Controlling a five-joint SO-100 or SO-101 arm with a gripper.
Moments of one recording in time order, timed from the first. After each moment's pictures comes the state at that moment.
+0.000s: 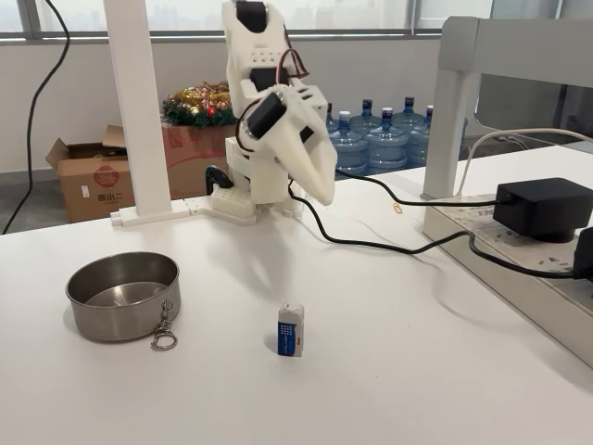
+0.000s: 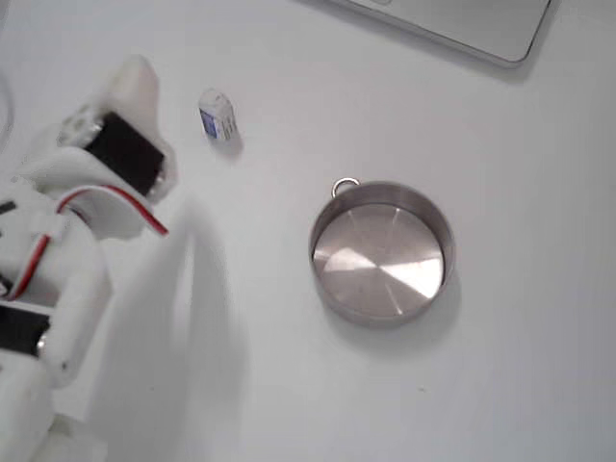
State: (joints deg) arm 9.5 139.2 181.3 -17.8 47.8
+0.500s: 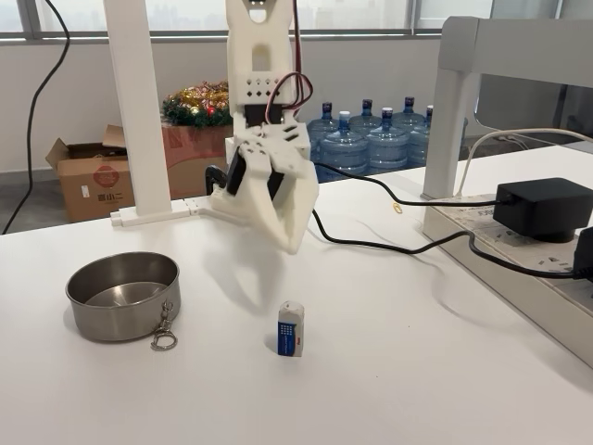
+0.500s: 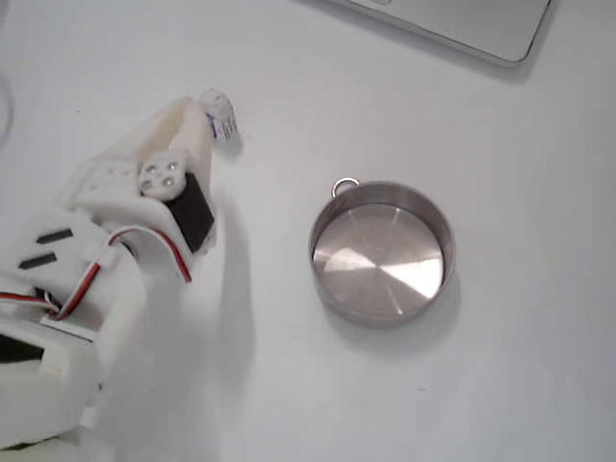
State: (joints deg) arm 14.7 106.3 181.2 -50.5 71.8
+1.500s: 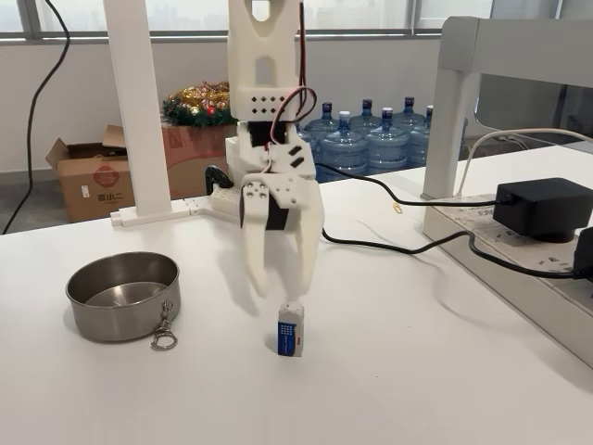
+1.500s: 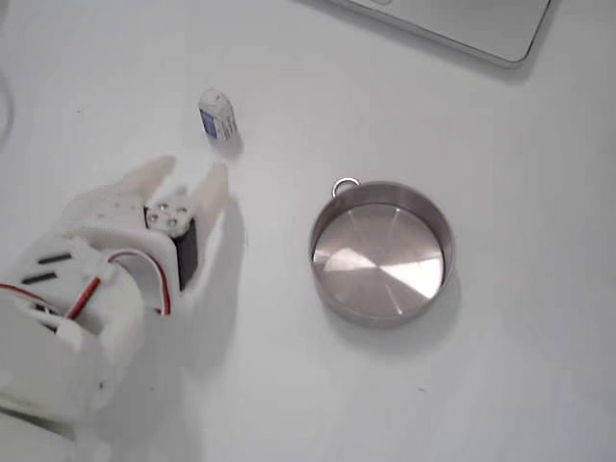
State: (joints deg) arm 12.0 90.4 173.7 -51.2 85.4
